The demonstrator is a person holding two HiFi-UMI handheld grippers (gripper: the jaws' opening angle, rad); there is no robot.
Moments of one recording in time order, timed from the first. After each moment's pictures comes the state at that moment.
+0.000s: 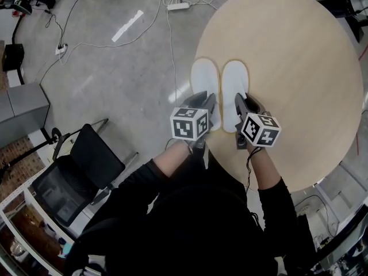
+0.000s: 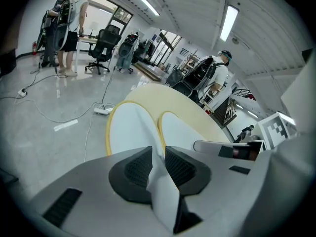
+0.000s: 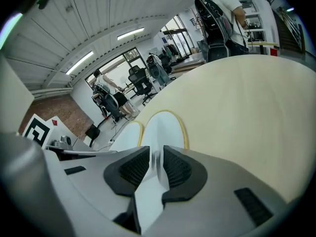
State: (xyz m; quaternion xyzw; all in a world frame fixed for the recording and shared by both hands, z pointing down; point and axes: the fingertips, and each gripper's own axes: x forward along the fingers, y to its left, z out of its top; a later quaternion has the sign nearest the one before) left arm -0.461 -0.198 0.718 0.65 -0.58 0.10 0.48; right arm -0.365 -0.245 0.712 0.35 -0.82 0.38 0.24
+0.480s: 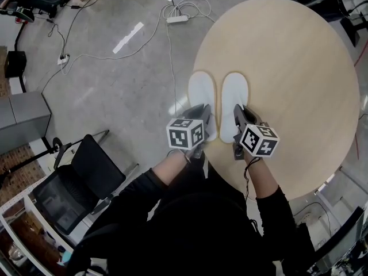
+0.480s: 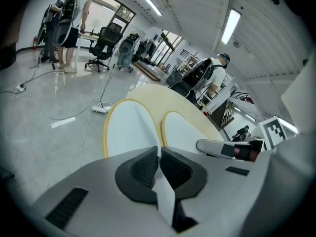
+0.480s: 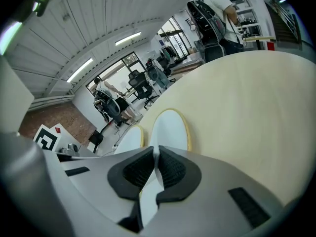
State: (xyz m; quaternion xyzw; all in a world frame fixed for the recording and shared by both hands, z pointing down) left arm -0.460 -0.198 0.714 0.66 -0.57 0.08 0.49; right arm -0.362 -0.246 0.697 0.35 -0.82 0.40 0.21
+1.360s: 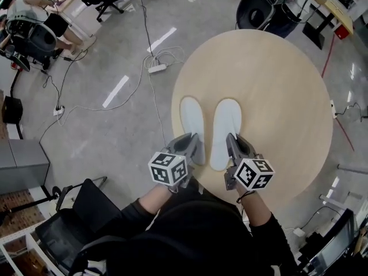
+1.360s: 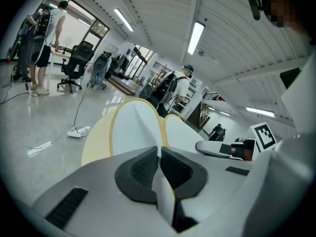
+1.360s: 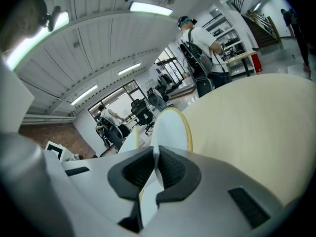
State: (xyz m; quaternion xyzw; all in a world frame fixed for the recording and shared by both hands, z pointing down) left arm -0.409 -0.183 0.564 0.77 -0.52 0.04 0.38; right arm -0.291 -0.213 0.544 0.41 -0.83 0.37 0.07
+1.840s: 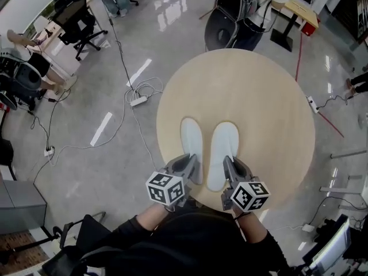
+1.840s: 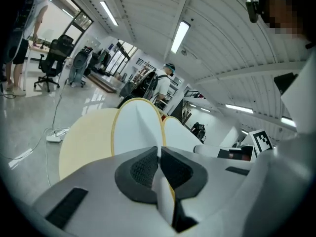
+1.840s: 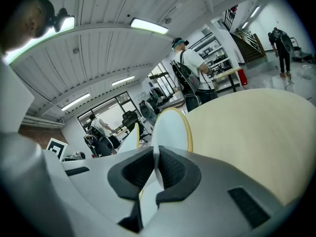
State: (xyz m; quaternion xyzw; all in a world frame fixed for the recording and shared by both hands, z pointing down) left arm -0.365 -0.174 0.511 0.83 -0.42 0.04 0.36; right arm -0.247 -0.174 0.492 0.50 -0.80 0.33 0.02
